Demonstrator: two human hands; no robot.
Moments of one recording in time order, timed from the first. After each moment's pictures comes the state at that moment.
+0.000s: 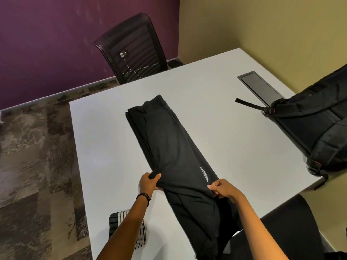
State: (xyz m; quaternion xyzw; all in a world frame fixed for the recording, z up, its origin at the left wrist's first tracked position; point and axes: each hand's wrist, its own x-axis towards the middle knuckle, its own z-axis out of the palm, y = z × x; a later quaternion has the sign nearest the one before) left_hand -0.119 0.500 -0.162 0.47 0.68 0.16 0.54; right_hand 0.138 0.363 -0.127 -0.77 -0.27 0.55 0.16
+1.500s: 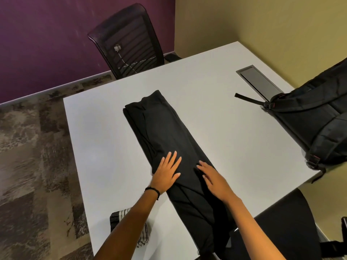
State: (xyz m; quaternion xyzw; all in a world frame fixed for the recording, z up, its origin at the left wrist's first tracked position) left_hand -0.084 0.504 -0.156 0.92 0.33 -0.06 0.19; right_hand 0.104 0.368 -0.123 -0.75 -0.56 0.30 0.21
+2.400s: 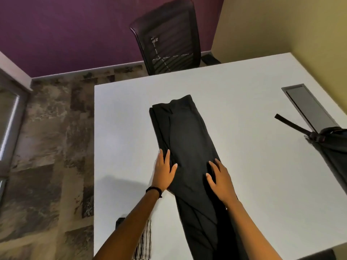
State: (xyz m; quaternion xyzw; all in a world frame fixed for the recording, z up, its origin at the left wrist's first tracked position) left_hand -0.100 0.568 -0.156 0.72 0.59 0.08 0.35; right_hand 0.102 0.472 -0.142 -0.77 -0.55 0.26 0.17
